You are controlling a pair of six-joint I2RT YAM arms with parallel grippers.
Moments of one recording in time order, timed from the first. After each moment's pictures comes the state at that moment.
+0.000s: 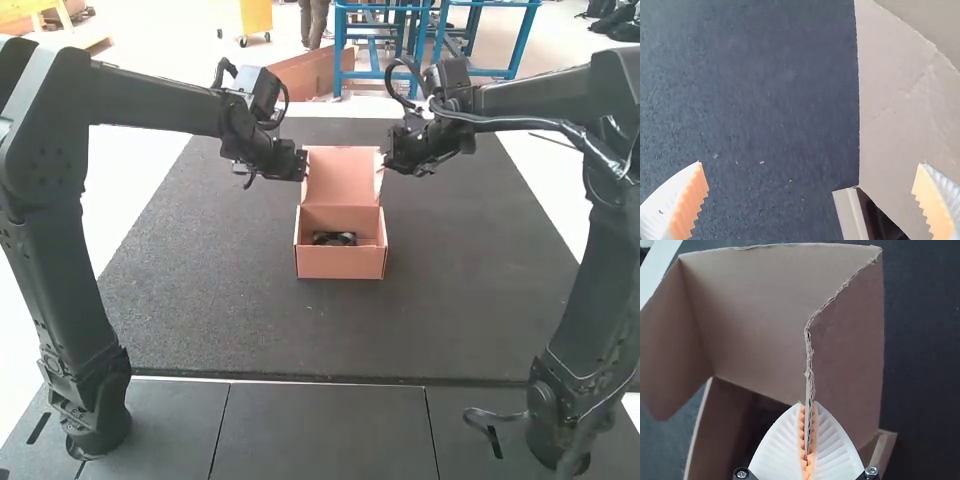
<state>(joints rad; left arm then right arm) -0.39 1.73 1.31 -0.38 -0.11 -0.19 0.36 1.76 1.32 -0.36 -0.37 0.22</state>
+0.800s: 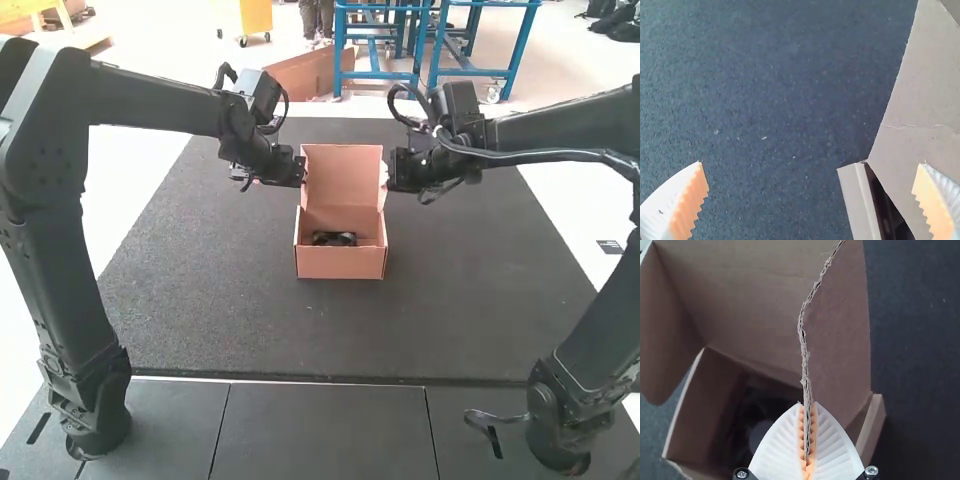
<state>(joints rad) -0.39 1.73 1.31 -0.44 -0.10 -0.19 0.41 1.57 1.01 -0.13 -0.26 0.20</state>
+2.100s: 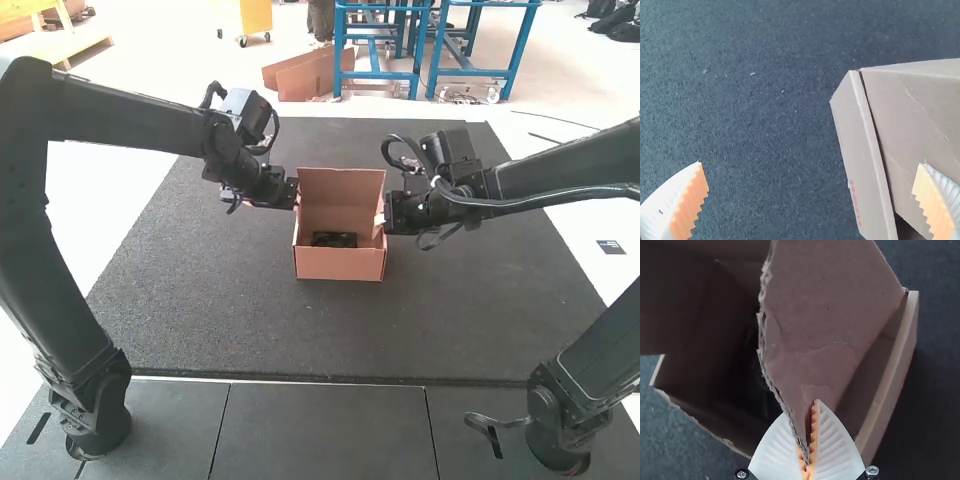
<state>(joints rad) -0.41 1.60 1.10 -0.43 -0.06 -0.21 0.48 1.48 0.75 0.01 -0.24 0.23</state>
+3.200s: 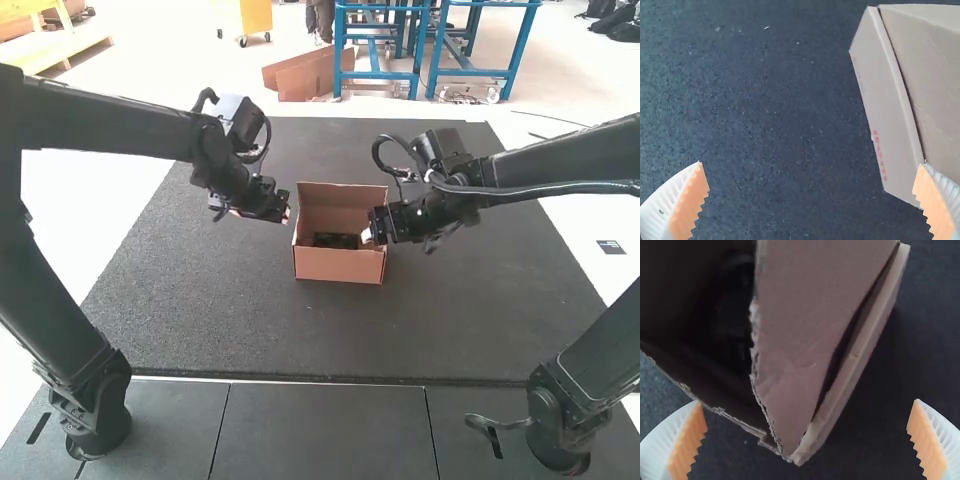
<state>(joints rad) -0.40 1.52 1.05 -0.51 -0.09 -0.15 0.51 1.48 0.83 -0.26 -0.15 0.09</state>
